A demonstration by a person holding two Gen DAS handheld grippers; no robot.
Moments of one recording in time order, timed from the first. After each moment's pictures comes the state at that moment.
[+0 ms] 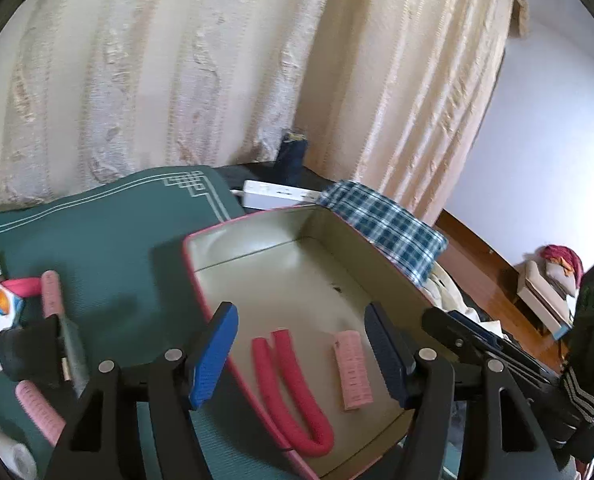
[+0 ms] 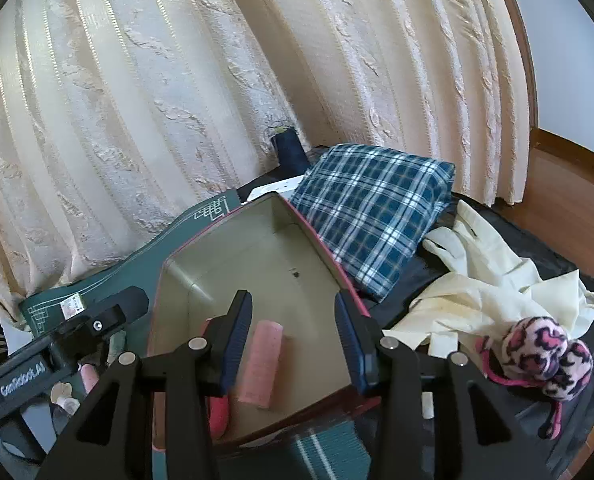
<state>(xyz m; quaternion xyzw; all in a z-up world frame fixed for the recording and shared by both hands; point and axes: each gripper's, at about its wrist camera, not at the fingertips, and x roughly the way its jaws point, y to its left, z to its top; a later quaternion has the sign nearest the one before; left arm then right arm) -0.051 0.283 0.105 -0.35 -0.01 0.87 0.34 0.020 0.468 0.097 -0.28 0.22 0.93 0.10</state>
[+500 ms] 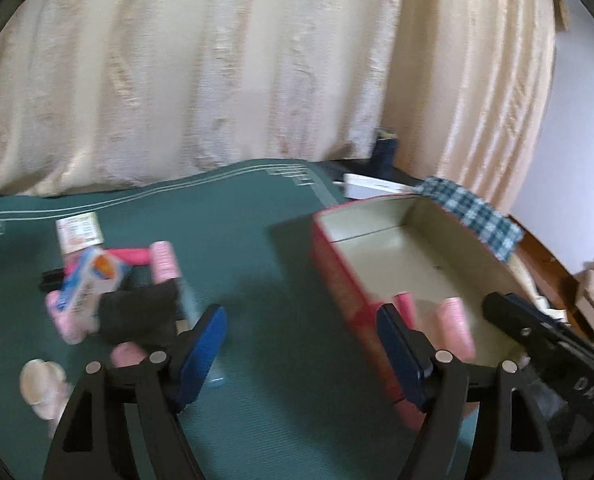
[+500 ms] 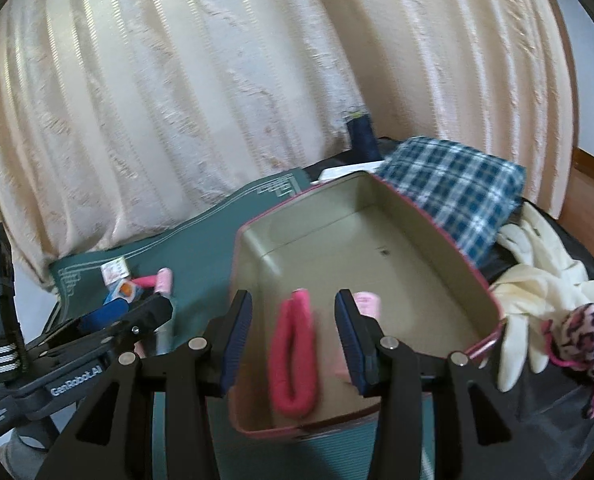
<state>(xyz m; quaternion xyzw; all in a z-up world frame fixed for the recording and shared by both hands) -0.045 0.205 0.089 -0.35 0.03 0.91 0.22 0.011 0.397 0.103 -0.29 0.18 0.94 0.02</state>
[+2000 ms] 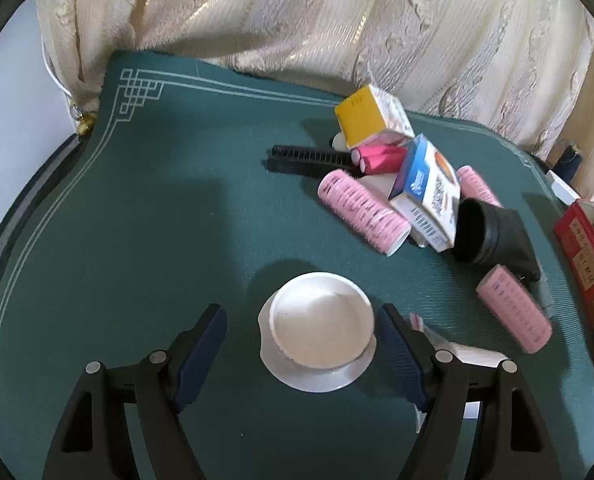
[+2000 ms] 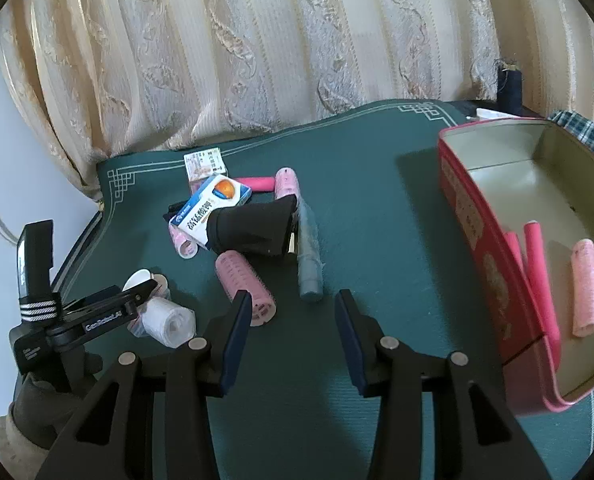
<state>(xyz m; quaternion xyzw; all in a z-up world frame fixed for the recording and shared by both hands) -0.094 -0.028 0.011 -0.44 -0.03 0.90 0.02 -0.039 0.236 0.060 -0.38 0.12 0.91 -0.10</state>
